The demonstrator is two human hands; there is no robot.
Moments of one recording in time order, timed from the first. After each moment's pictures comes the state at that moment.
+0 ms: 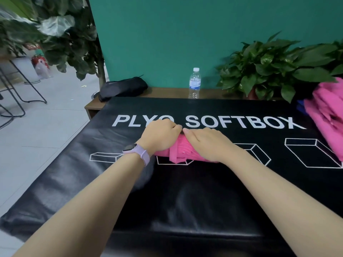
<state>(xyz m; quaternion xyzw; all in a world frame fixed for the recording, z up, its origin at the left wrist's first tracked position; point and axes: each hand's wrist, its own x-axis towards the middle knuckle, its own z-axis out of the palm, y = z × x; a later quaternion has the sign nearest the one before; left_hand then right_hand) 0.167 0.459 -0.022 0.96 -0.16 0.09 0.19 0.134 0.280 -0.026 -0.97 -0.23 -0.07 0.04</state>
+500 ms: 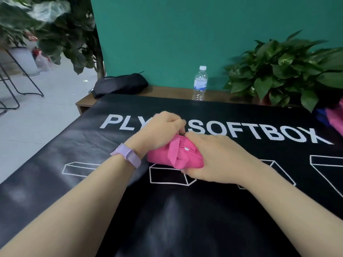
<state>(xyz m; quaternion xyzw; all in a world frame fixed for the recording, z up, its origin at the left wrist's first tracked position) 0.225 0.456 -0.023 0.90 -0.16 0.02 0.41 0.152 0.268 -0.019 -0.95 -0.28 -0.06 0.07</state>
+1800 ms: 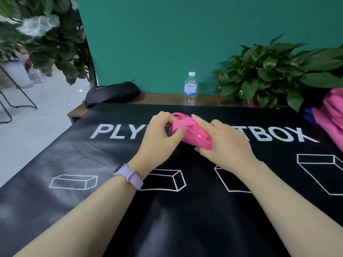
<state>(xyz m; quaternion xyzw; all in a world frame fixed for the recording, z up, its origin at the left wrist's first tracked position) 0.199 0.425 -0.035 0.83 -0.19 0.21 0.48 0.192 0.222 -0.039 -0.97 -0.11 -0.19 0.03</state>
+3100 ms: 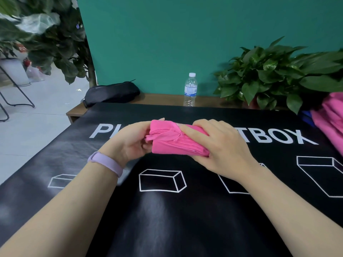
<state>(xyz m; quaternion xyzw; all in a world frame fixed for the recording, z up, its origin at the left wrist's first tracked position) 0.221 0.472 -0.021 0.62 -0.01 -0.19 0.76 0.180 0.230 -0.034 -0.87 -0.34 -0.37 0.00</state>
